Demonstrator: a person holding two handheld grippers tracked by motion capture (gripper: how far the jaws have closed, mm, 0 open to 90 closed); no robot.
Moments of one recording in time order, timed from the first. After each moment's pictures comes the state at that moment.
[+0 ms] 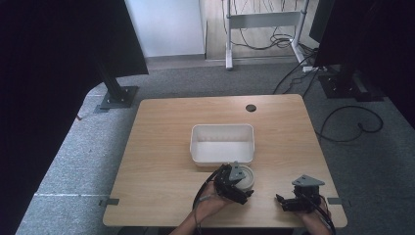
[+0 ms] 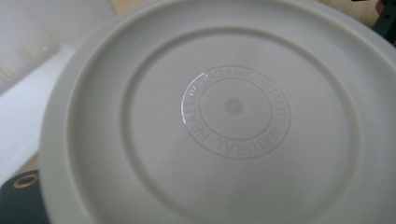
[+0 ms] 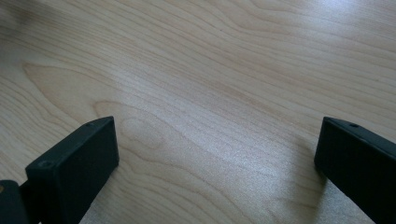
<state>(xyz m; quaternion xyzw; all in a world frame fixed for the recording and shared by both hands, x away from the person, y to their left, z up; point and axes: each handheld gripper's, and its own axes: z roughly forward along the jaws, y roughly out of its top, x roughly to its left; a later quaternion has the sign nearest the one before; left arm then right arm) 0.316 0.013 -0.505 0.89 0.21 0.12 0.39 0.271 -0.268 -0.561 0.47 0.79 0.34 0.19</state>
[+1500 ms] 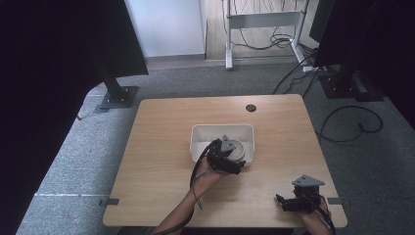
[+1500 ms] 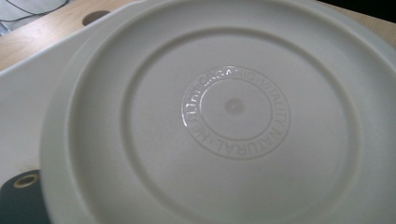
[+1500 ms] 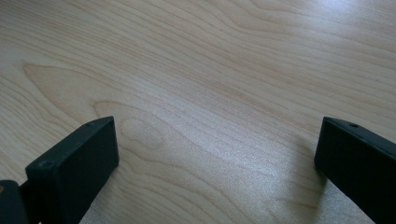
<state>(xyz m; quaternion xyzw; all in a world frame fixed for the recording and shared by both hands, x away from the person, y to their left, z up) 0.382 0.027 -0.478 0.86 0.28 0.17 0.40 0.271 -0.268 -0.561 0.47 0.79 0.34 0.19</state>
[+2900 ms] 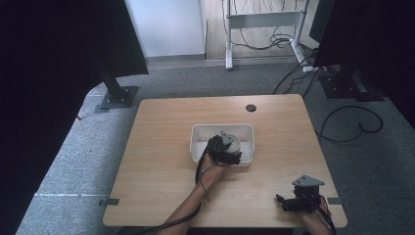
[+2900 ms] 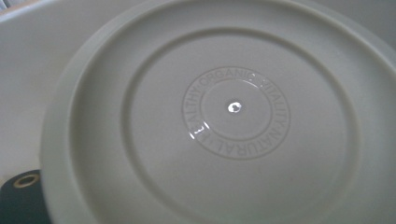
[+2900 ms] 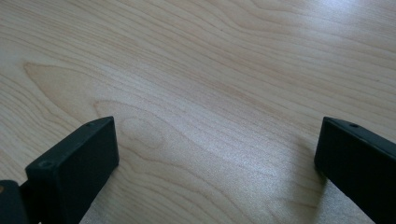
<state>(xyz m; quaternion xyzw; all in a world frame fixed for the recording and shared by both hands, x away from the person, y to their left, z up) 0.425 0.021 -0.523 0.84 0.35 0.20 0.37 0.271 -0.268 -0.561 0.47 0.79 0.34 0.19</state>
